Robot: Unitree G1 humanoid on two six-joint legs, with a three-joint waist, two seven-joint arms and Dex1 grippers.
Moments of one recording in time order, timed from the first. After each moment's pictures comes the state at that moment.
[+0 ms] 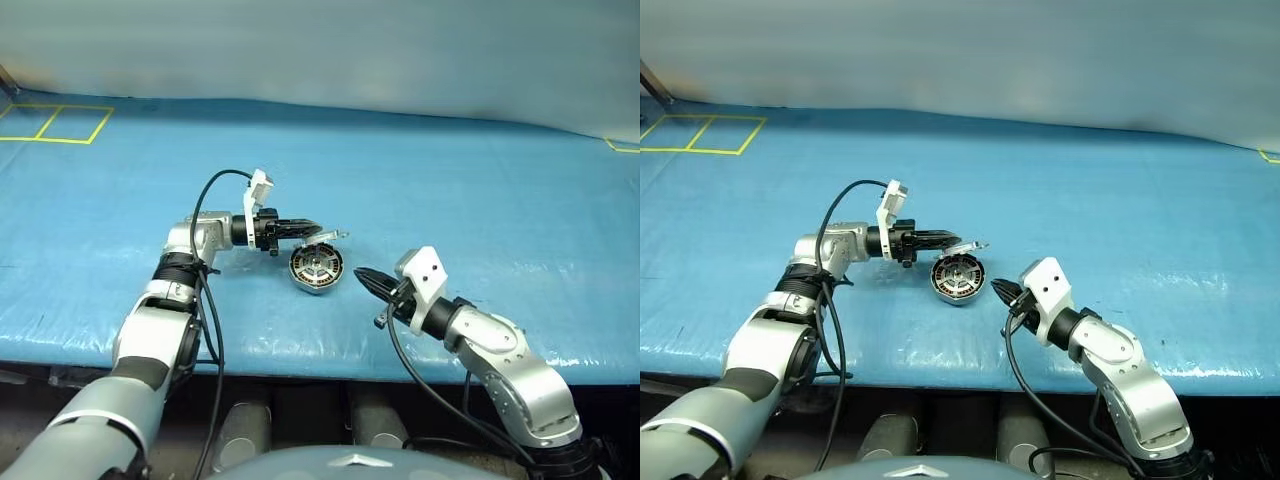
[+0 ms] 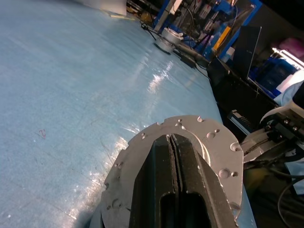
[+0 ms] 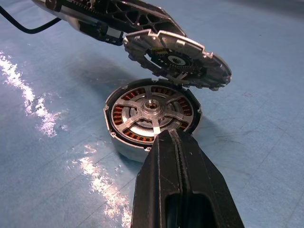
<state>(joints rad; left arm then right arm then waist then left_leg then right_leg) -0.85 0.29 -0.05 0.83 -0.29 0.47 -1.38 0.06 -0.46 0.11 -0.58 0.32 0.57 0.50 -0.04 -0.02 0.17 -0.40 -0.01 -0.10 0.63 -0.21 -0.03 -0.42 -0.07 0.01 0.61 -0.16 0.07</state>
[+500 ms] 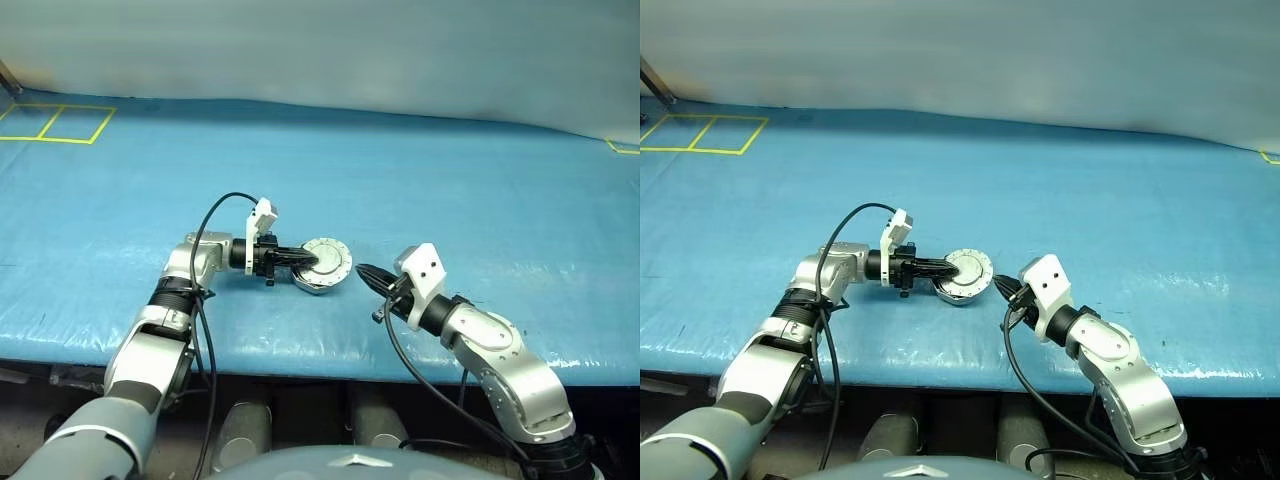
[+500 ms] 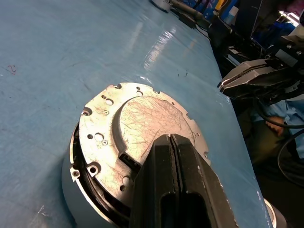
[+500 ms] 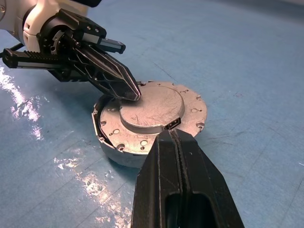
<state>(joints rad) -0.71 0.31 -0.13 0.69 -0.25 0.45 -1.38 0.05 -0.42 0.11 -0.55 0.30 0.57 0.48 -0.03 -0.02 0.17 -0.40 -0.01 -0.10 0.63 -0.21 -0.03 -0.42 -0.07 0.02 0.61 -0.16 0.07</state>
